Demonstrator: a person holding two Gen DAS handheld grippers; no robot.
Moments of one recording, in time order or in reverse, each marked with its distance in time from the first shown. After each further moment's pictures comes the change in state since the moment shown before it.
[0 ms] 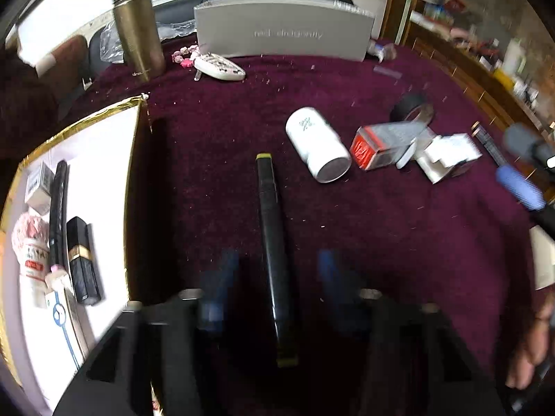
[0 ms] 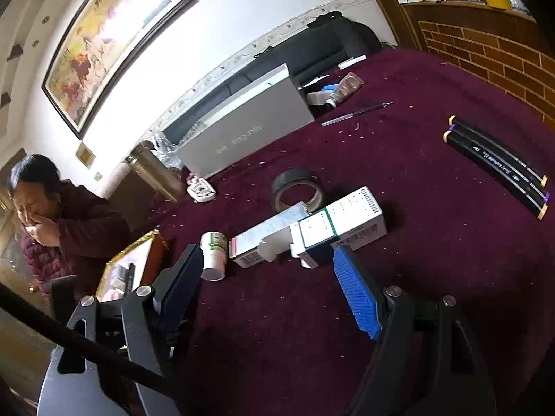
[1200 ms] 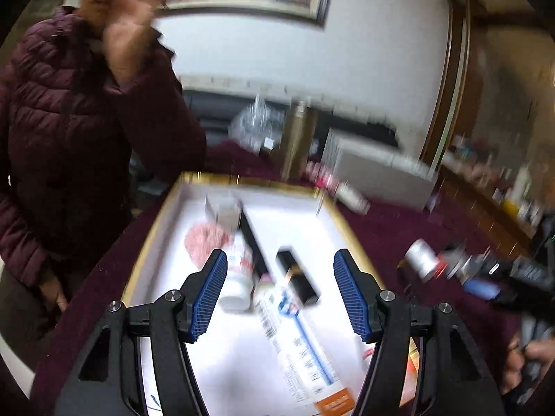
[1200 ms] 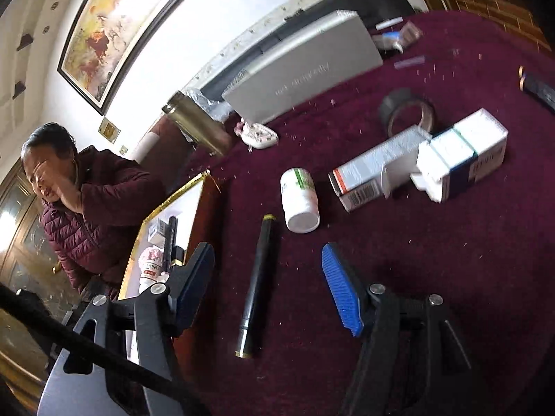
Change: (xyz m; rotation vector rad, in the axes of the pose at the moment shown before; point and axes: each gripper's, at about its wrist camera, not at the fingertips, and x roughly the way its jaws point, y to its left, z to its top) left arm -0.091 0.186 -0.070 -0.261 -0.488 0.040; right arm 0.054 0.071 -0.049 0.010 0.138 0.107
